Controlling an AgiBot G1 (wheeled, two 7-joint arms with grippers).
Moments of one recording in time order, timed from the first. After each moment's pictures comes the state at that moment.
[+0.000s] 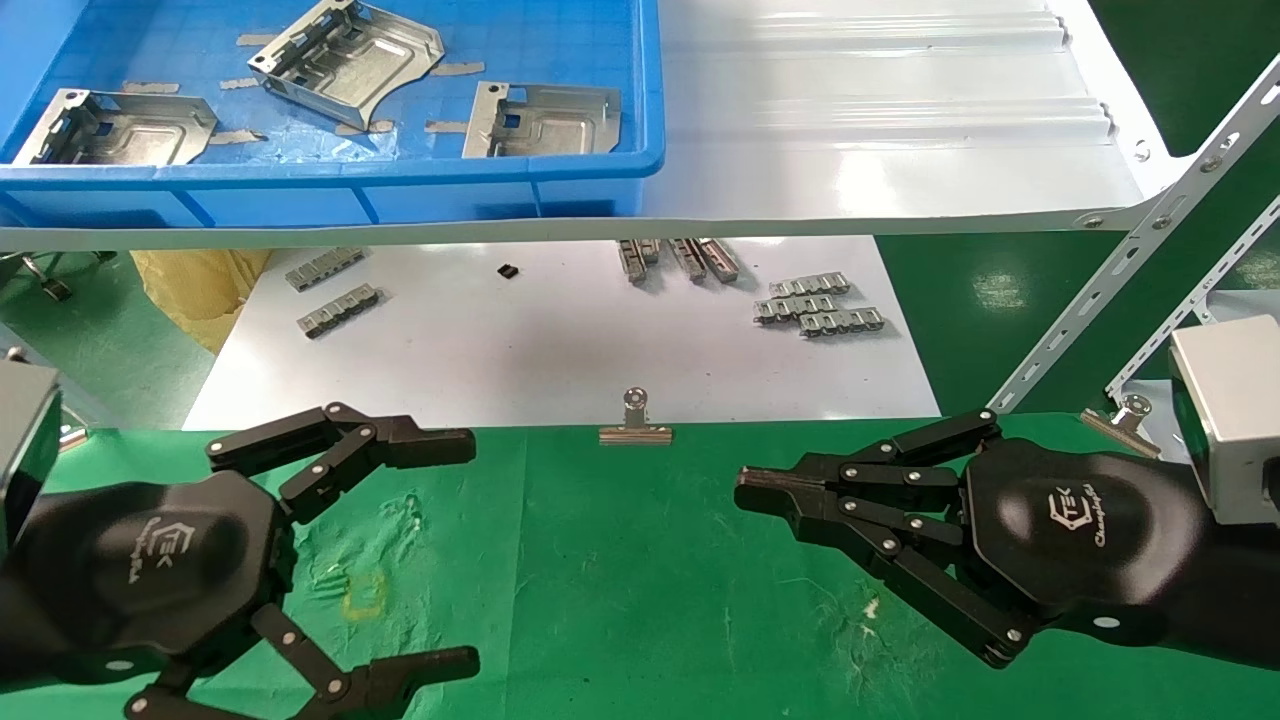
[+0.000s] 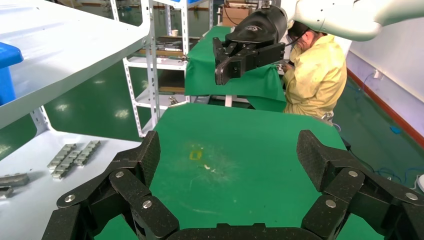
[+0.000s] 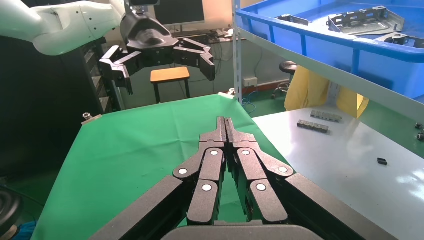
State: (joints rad) left arm -1.08 0.61 0.28 -1.28 0.73 1.50 -0.19; right arm 1.08 -0.56 -0.38 1.23 -0.63 -1.43 0.10
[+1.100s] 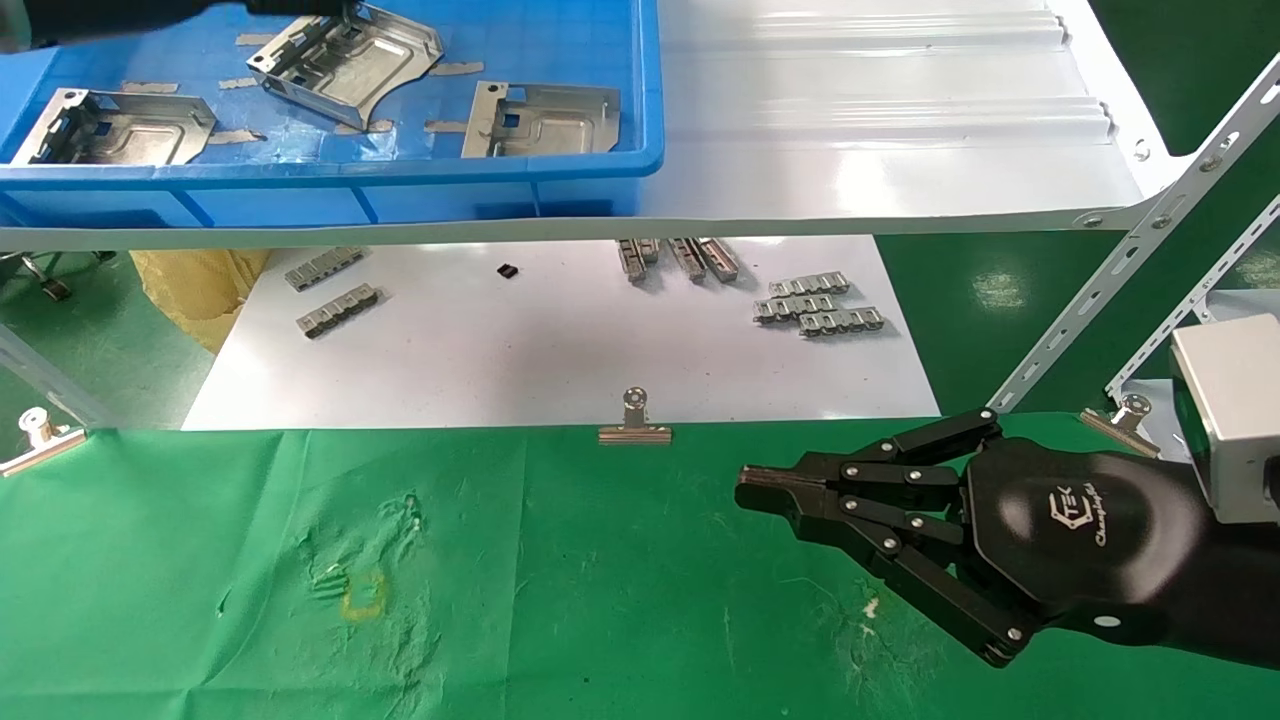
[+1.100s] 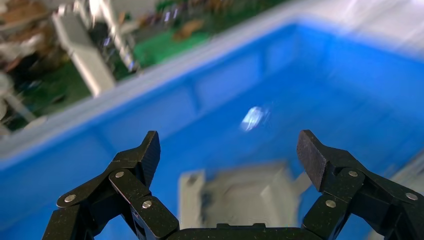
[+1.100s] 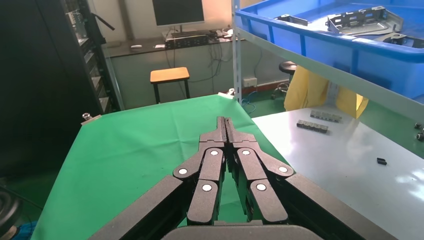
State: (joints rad) left arm -2.01 1.06 0.51 -0.24 1.34 0.97 -0.05; right arm 1.08 -0.56 -0.38 1.23 -0.63 -1.43 0.10
